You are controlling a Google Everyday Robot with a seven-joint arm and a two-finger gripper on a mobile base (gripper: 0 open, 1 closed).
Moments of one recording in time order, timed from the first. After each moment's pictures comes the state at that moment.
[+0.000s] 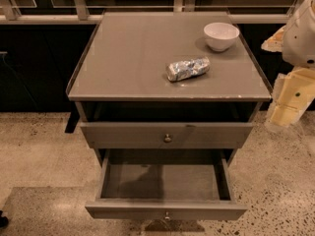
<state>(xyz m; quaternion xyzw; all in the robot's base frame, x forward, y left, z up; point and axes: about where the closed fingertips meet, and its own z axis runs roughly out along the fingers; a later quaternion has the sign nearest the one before) 0.438 -0.217 0.976 -0.60 0.78 -0.03 0.16</state>
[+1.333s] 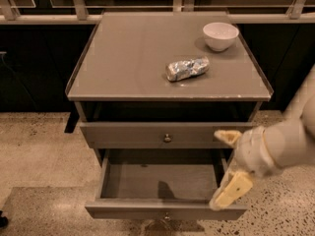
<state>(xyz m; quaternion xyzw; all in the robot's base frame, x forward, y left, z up) 0.394 -0.153 0.774 -0.57 0.75 0.18 0.27</state>
